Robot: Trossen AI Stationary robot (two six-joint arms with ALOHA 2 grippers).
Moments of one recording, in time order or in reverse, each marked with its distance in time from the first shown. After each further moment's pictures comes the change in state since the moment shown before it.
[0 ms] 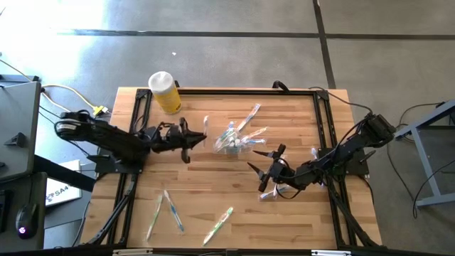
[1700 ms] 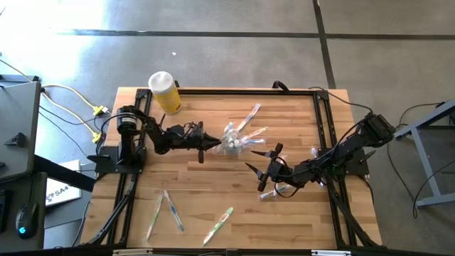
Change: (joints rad) left arm 0.163 0.643 0.136 0.268 0.283 -0.033; right arm -0.029 0.000 0.000 -0.031 -0.070 0.022
